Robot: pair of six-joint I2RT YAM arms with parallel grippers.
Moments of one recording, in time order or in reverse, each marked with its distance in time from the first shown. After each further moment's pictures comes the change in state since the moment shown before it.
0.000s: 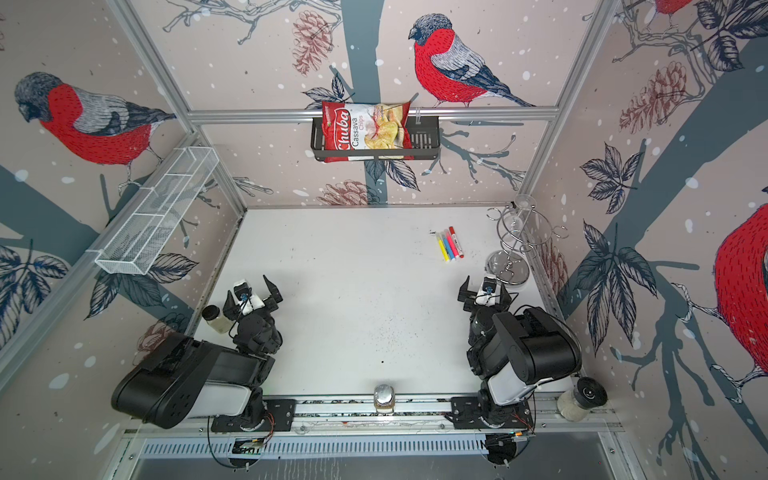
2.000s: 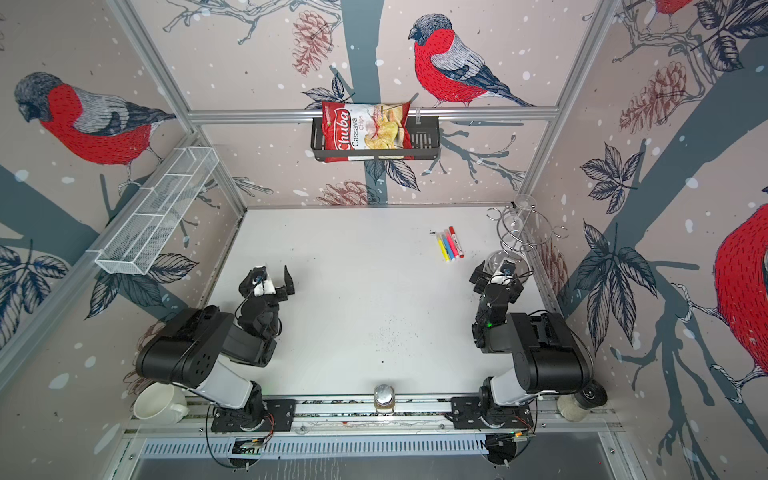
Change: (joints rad) left arm 0.162 0.183 0.176 -0.093 0.466 -0.013; right arm -0.163 -0.071 0.214 -0.373 -0.038 0.183
